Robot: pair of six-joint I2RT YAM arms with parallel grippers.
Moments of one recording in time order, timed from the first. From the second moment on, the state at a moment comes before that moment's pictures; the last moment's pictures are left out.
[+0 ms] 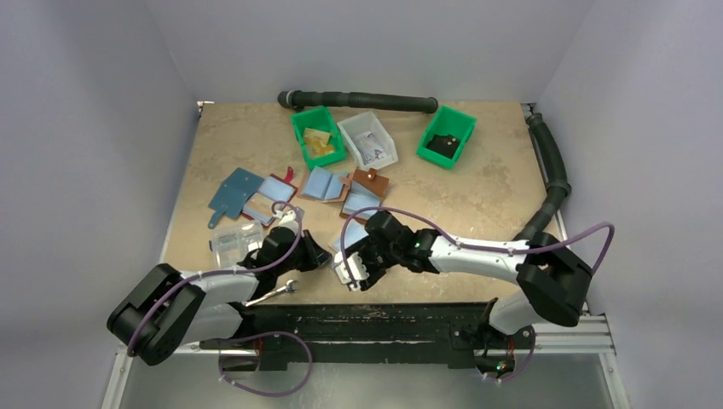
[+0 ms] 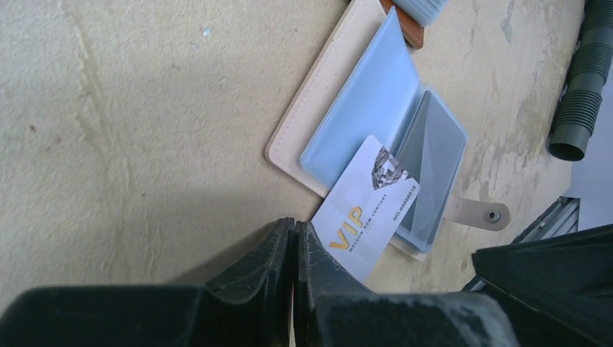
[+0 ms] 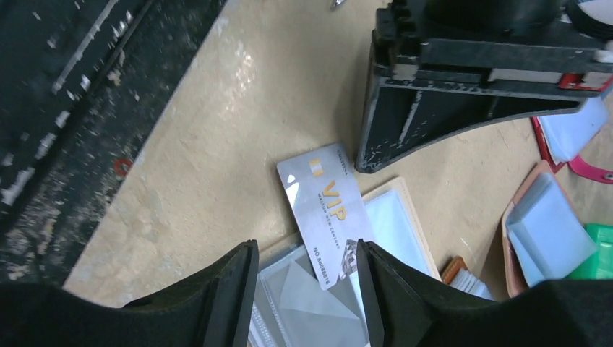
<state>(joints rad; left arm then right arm) -0.58 1.19 0.16 0.44 0.11 -0.81 1.01 1.47 0.83 -0.18 -0.43 -1.03</state>
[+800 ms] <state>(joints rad) -0.58 1.34 0.19 0.60 0.13 -0.81 1.20 1.64 0.66 0.25 0.00 -1.29</state>
